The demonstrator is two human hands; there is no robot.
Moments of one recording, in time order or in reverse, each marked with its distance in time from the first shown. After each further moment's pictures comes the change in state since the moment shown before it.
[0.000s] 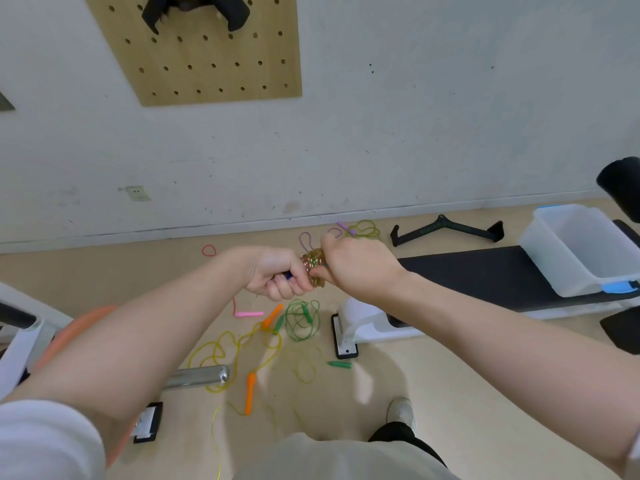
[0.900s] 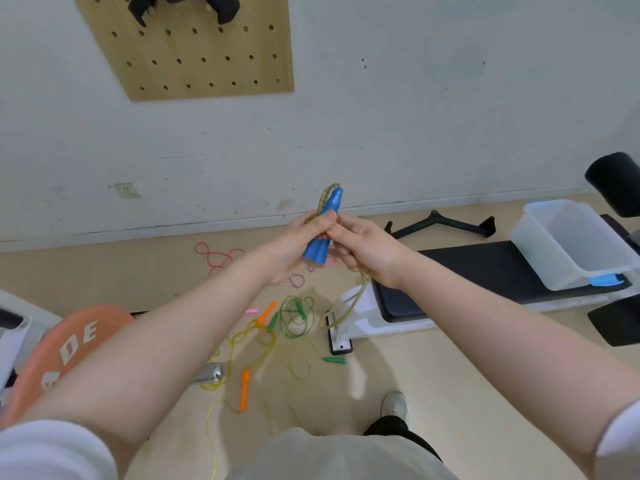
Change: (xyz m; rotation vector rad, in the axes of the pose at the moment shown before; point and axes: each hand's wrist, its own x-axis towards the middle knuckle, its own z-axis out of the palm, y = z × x) left_hand 0.012 0.018 0.033 -0.334 0.284 0.749; right_hand 0.005 0.036 0.021 1.537 -0.039 0.259
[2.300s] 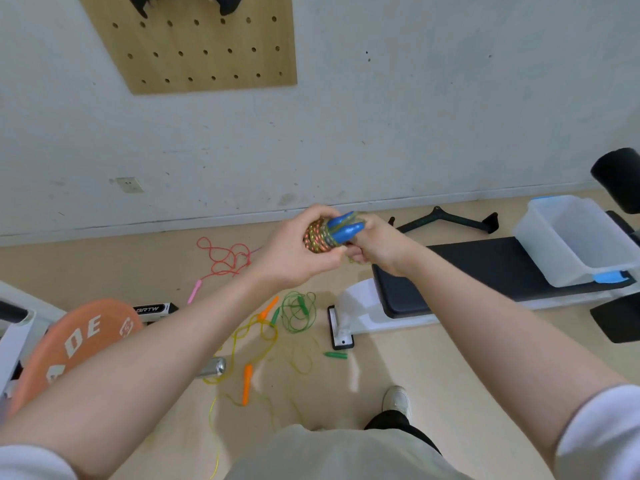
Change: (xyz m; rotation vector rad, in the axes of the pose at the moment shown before) left_hand -0.040 0.002 0.007 0.668 0.239 0.448; right_hand 0.004 -0.001 -0.005 -0.109 -0.012 0.096
